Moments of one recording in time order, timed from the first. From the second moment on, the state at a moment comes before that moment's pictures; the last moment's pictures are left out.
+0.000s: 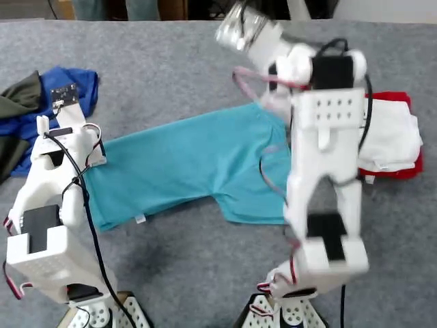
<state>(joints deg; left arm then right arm) -18.7 9.2 27.4 41.7 2.9 -5.9 0.0 -27.5 101.0 54.7</state>
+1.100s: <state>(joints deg) -18.7 9.2 27.4 41.7 2.9 -12.4 -18.2 61.6 54.9 64.6</state>
